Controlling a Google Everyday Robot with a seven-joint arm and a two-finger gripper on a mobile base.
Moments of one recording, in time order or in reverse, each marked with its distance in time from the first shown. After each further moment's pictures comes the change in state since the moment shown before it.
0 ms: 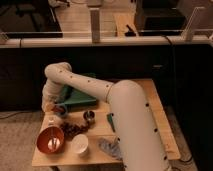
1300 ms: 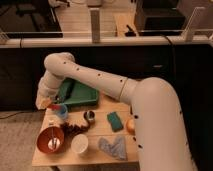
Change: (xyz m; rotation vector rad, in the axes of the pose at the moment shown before) arm -0.062 0.047 -0.075 0.025 -0.090 -0.004
